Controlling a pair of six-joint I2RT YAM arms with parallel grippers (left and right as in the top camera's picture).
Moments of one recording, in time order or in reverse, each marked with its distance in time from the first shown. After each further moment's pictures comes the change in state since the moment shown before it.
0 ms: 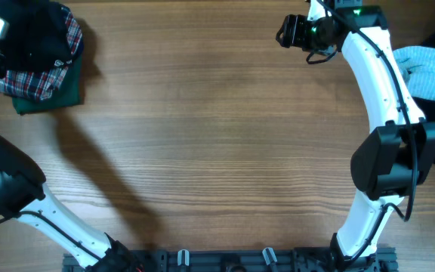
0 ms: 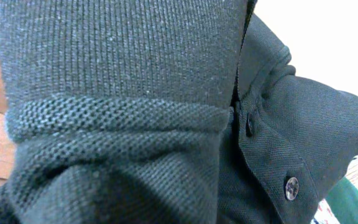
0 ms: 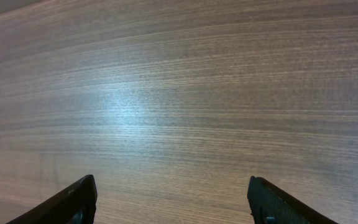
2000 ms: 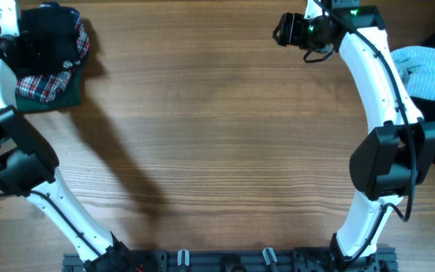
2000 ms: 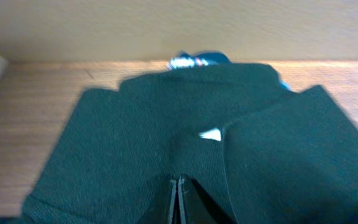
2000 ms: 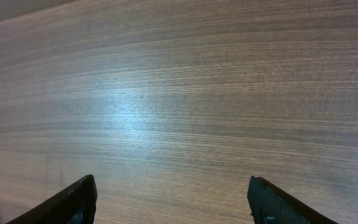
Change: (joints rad) left arm -0.148 0.146 0.009 0.269 -0.282 -0.606; right arm 0.011 0.000 0.000 0.027 -0.008 0.000
